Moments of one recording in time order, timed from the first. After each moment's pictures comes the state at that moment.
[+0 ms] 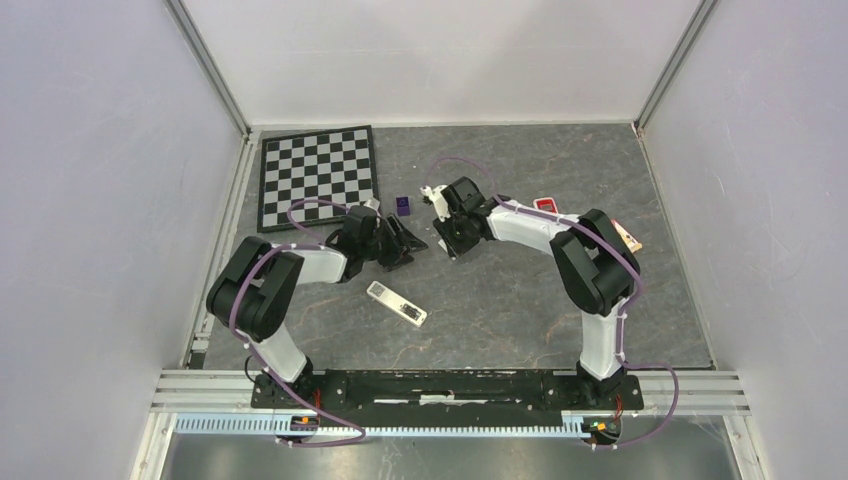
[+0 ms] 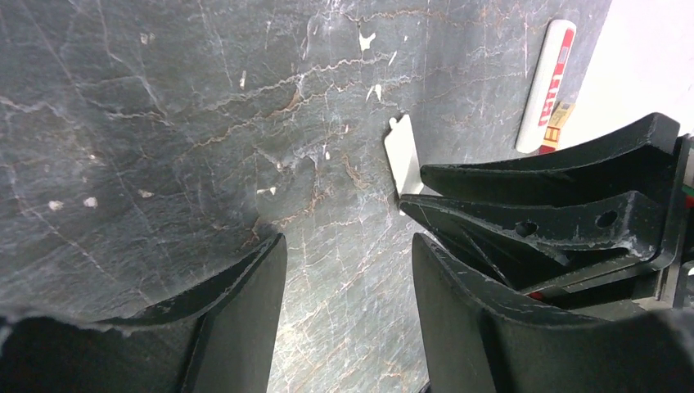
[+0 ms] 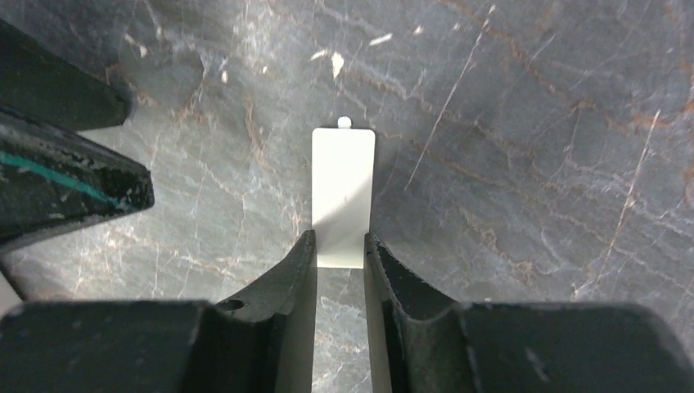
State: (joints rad) left arm -0.44 1.69 0.68 0.34 0.31 -1.01; right arm 0.66 1.97 1.32 -0.41 -0.07 -0.03
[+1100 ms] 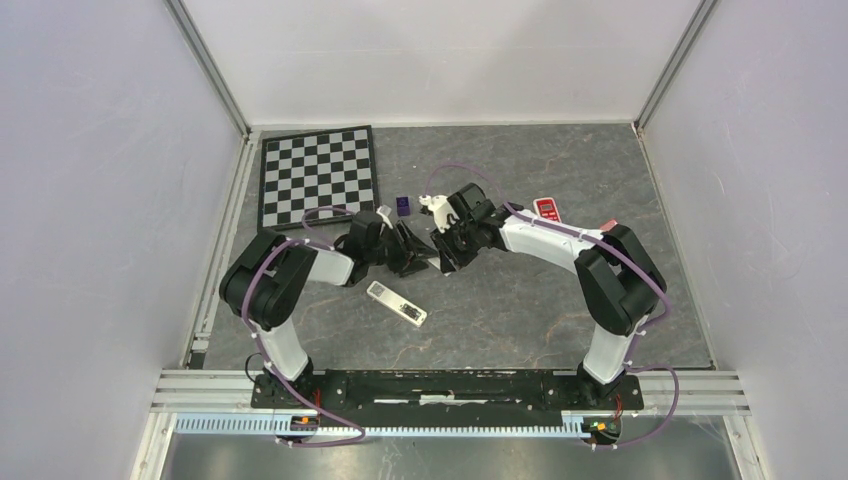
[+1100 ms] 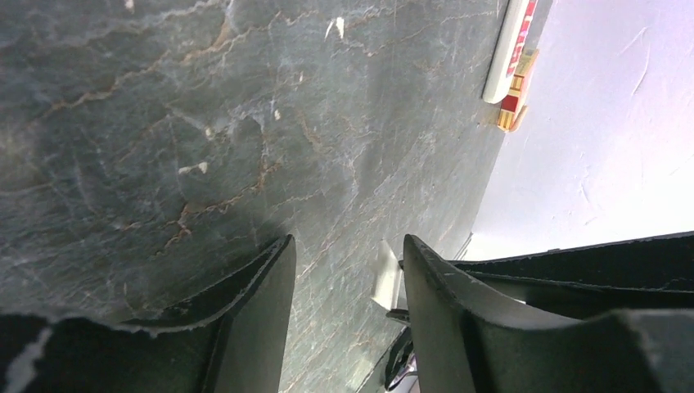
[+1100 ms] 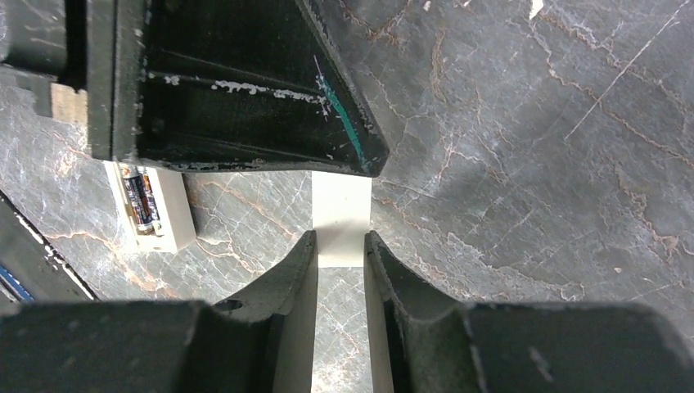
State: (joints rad) left arm -0.47 1.78 0.66 0.48 0.46 -1.09; right arm 0.69 1.79 1.19 -0.43 -0.31 -0.03
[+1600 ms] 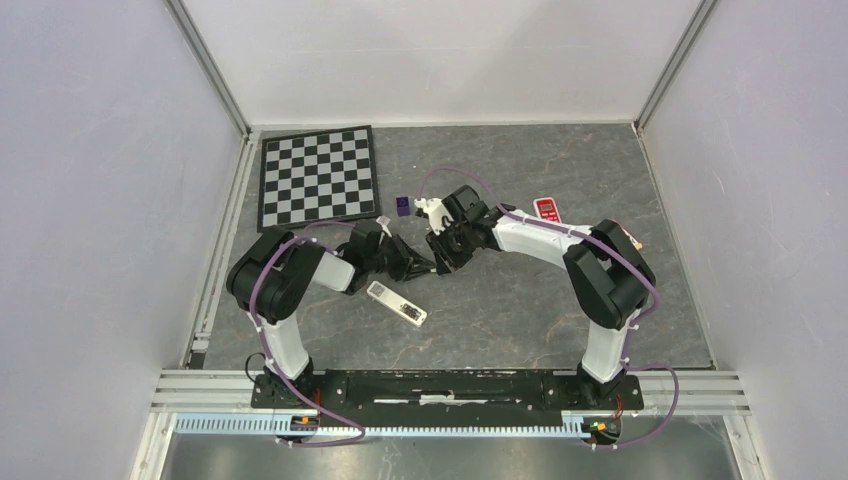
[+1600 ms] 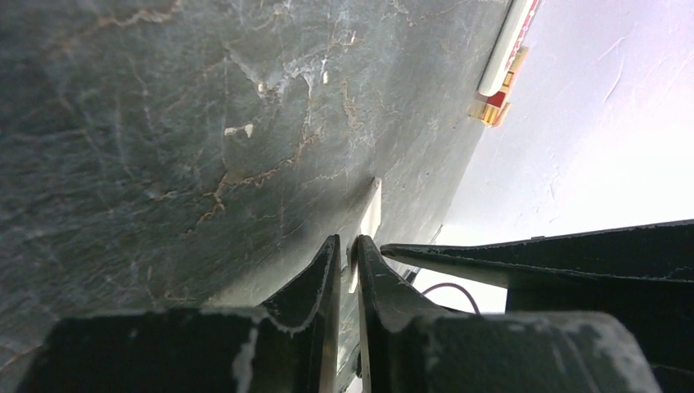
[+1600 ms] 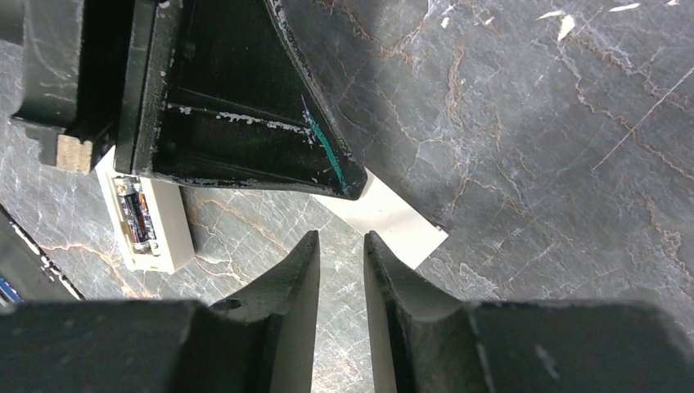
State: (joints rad) left arm -0.47 1.83 0.60 0.61 0.51 -1.23; right arm 0.70 1.85 1.21 -0.40 -0.34 -0.03
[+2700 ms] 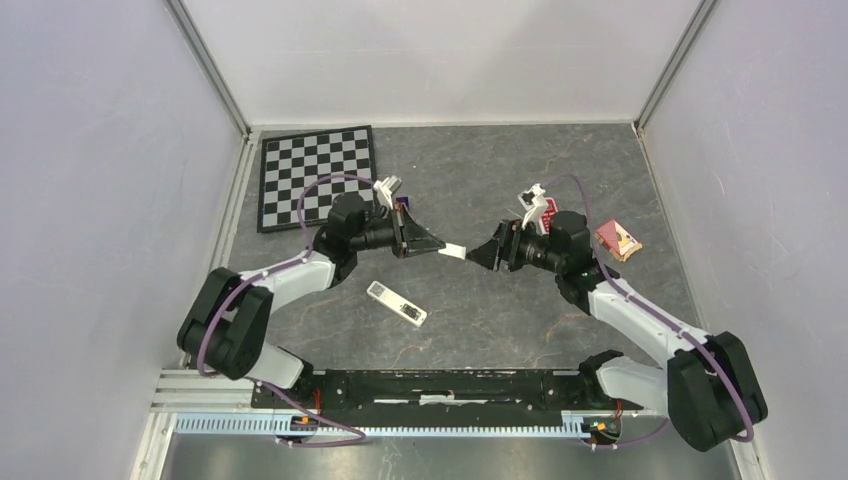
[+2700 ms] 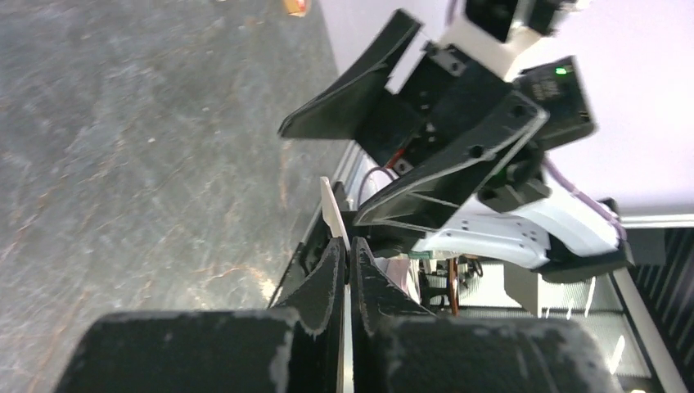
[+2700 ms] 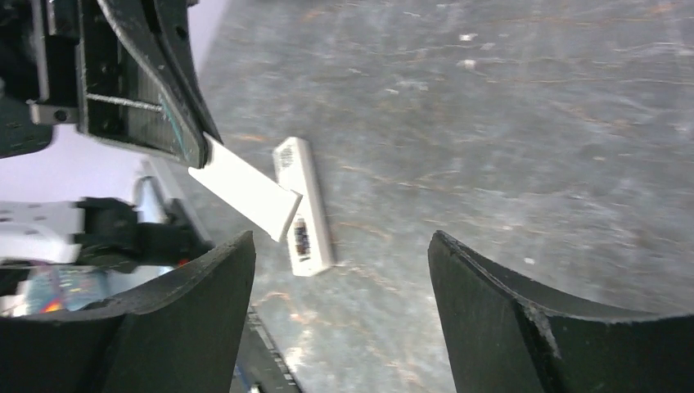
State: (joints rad) left arm -0.47 1.50 0.66 0.59 0.82 -1.07; right arm 0.42 1.15 0.57 0.17 -0.51 0.49
